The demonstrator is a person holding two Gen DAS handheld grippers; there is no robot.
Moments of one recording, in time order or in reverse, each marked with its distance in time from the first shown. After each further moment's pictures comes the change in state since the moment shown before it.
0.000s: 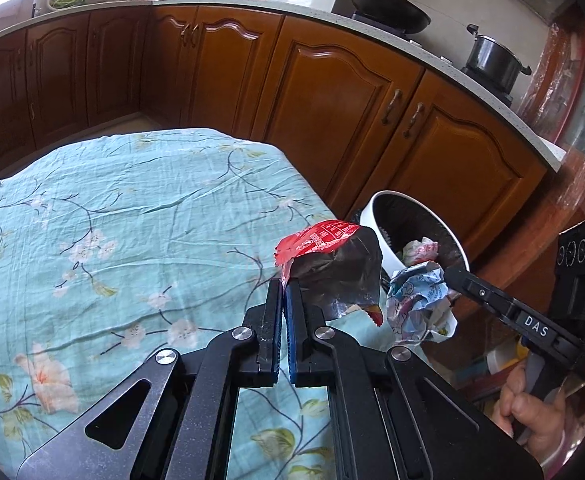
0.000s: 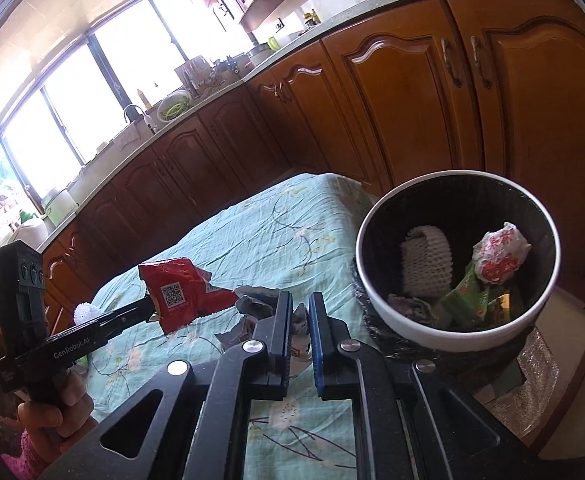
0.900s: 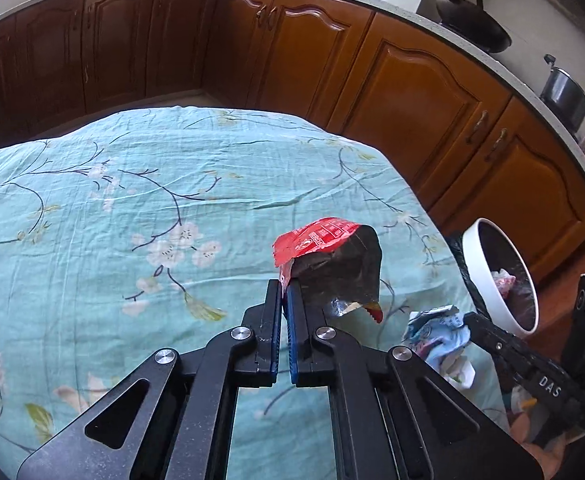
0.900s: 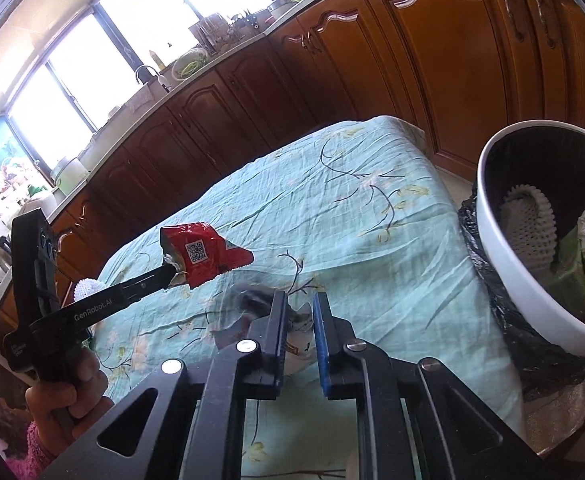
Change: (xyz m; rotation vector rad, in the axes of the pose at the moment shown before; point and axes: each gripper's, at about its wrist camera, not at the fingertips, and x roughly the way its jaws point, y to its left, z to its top) left arm 0.026 0.094 0.005 -0.141 0.031 0.147; right arm 0.082 0.046 -0.018 -0.025 0.156 0.082
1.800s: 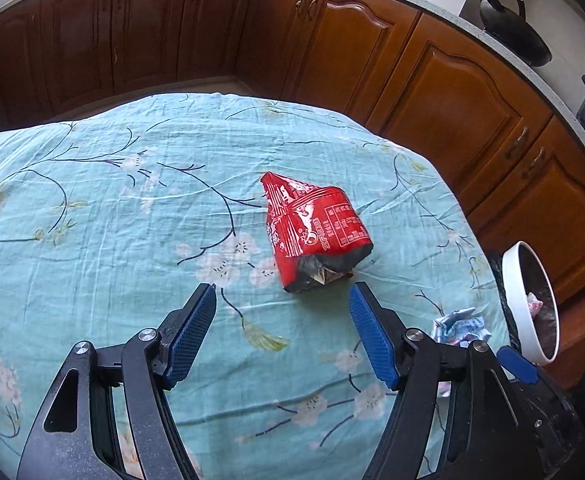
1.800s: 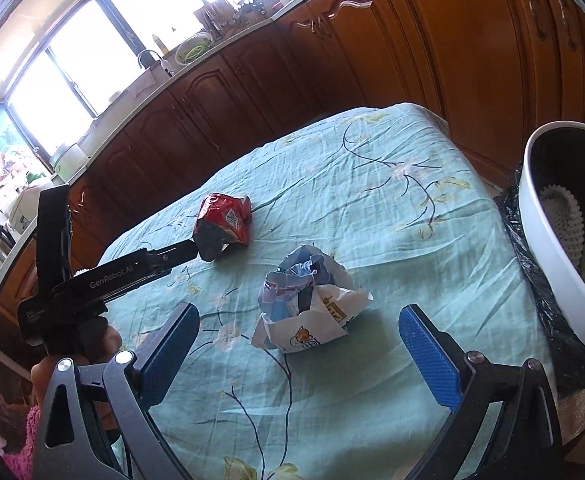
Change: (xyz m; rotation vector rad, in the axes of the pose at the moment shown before) left arm 0.032 0.042 0.024 -0.090 0.043 0.099; right arm 0.039 0.023 0.006 -0.013 0.048 0.002
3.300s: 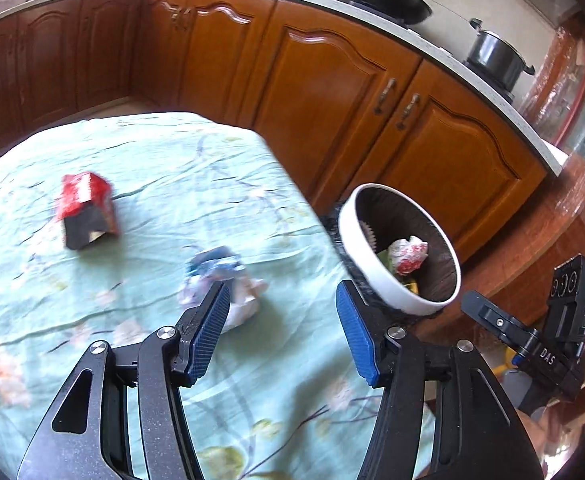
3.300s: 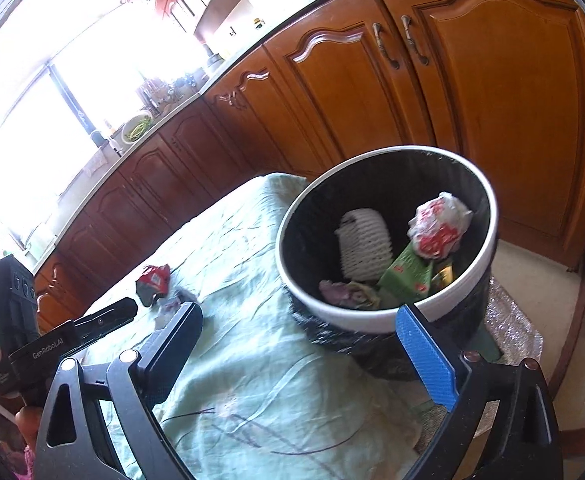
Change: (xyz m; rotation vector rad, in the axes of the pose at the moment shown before) left arm -0.060 -0.143 -0.057 0.190 -0.027 -0.255; right arm -0.138 -0.108 -0.028 0.170 -0.220 -0.137
